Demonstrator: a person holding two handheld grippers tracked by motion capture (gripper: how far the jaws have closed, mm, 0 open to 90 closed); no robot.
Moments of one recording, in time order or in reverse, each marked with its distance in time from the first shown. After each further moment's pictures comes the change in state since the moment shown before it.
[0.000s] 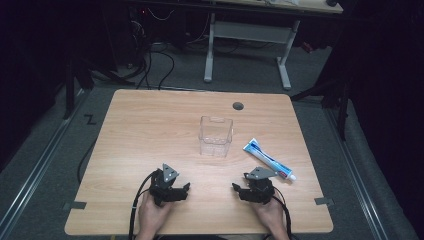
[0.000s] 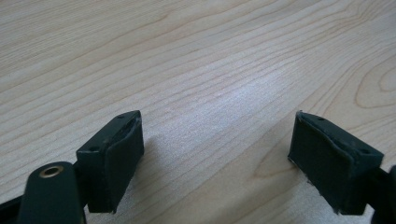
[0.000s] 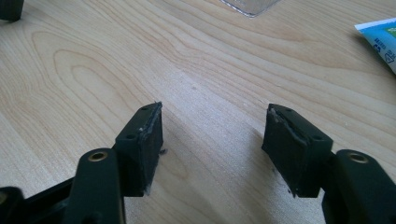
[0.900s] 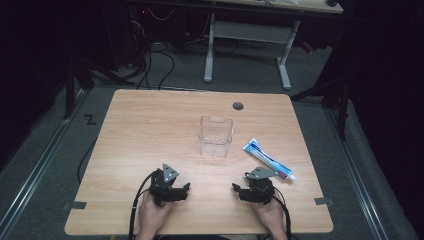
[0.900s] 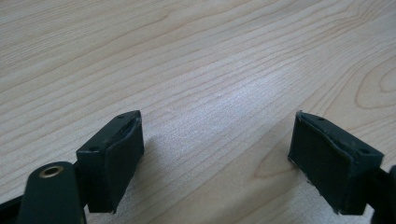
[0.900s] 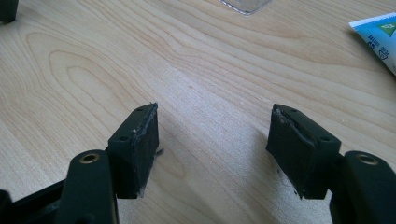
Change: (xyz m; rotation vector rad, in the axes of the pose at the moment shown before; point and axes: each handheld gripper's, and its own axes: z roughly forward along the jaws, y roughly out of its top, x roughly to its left) left arm 0.000 0.000 0.000 0.000 0.001 -0.001; right arm 0.000 0.000 0.000 0.005 -0.015 0.012
